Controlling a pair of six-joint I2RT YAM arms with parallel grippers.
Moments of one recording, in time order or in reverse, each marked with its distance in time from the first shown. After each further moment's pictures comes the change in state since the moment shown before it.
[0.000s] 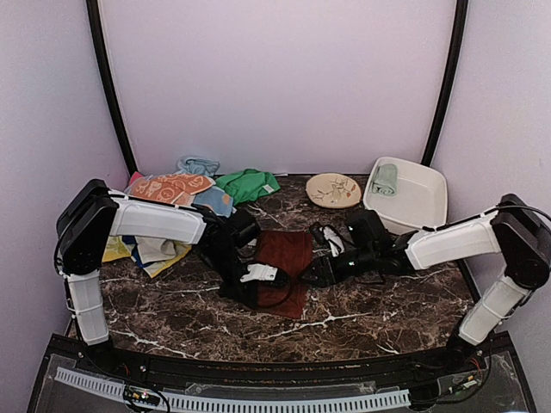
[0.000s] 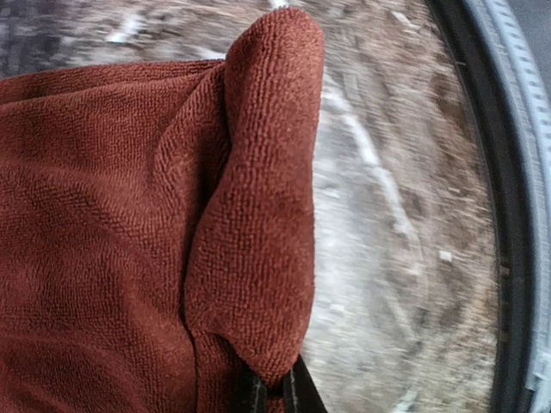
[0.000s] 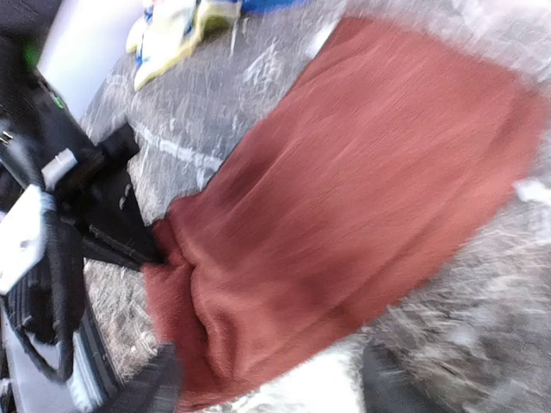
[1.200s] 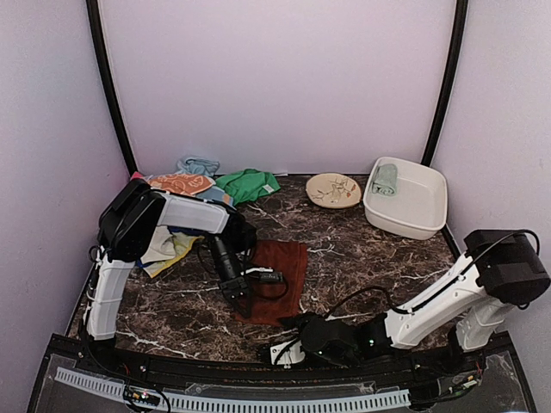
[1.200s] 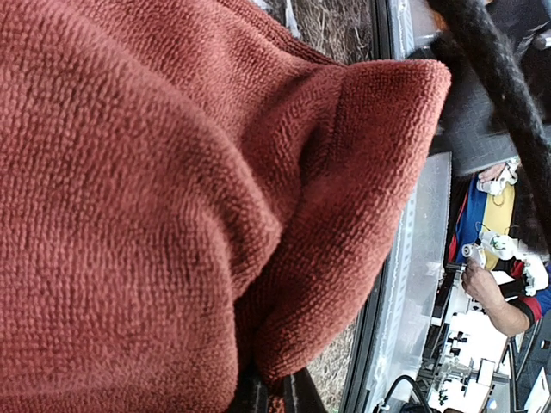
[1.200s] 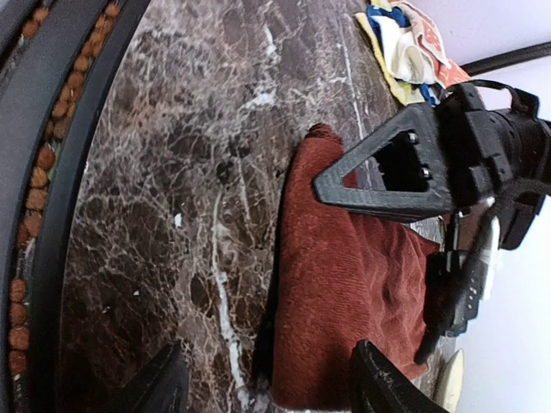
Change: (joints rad) left arm 0.121 0.333 0.288 -0.524 0.326 -0.068; right arm 0.744 0.051 -0.117 0.230 0.916 -1.001
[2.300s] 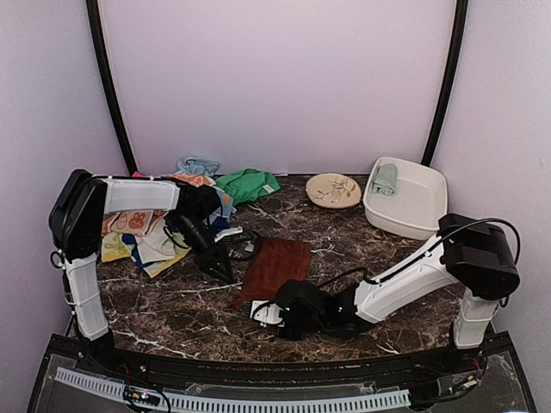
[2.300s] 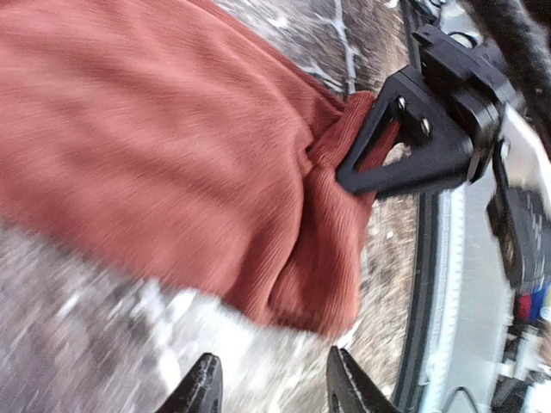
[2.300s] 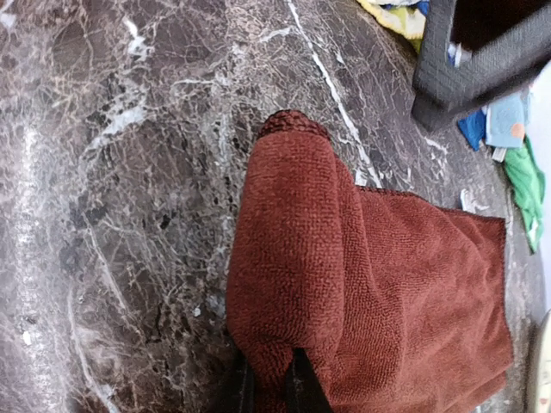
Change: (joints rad) left arm 0.166 -0.264 -0.146 0.186 -0.047 -0.032; right arm -0.195 0.224 0.238 -0.080 -0.156 0.181
